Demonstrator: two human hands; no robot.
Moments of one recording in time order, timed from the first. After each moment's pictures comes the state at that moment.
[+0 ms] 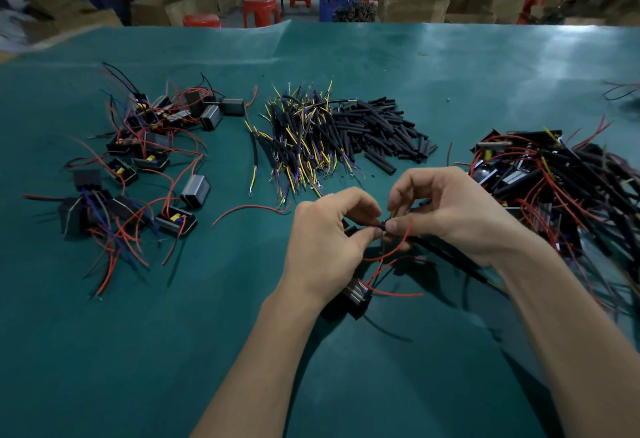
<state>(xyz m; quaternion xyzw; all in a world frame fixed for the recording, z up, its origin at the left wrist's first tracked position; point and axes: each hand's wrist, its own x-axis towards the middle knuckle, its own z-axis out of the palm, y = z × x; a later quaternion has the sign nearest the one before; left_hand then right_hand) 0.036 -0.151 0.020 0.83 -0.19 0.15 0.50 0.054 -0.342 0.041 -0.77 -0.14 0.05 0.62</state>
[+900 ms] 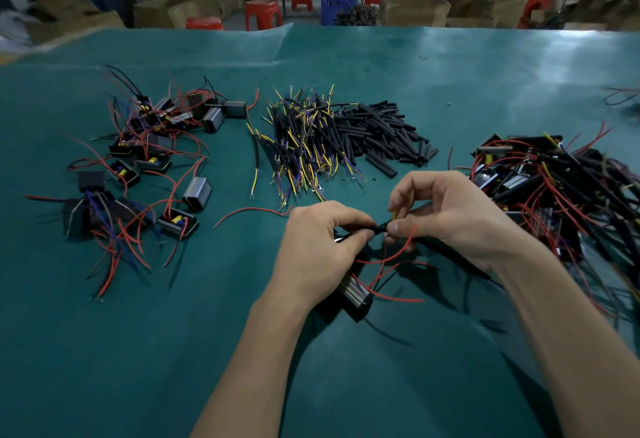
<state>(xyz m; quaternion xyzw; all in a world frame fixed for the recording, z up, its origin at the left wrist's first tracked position) 0.040 -0.139 0.016 0.84 -0.18 0.12 0.49 0.054 -0.340 0.041 -0.75 -0.12 0.06 0.65</state>
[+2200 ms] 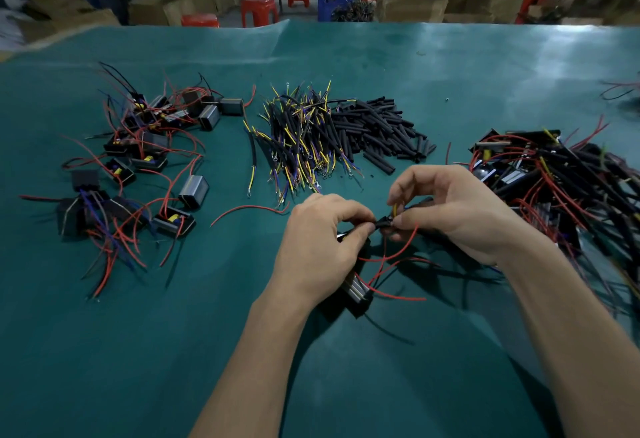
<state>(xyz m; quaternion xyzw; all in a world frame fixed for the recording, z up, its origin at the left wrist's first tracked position) 0.043 -0.141 0.013 0.86 -0.22 0.17 0.42 0.053 -0.345 0.045 -0.78 -0.12 0.05 0.62</state>
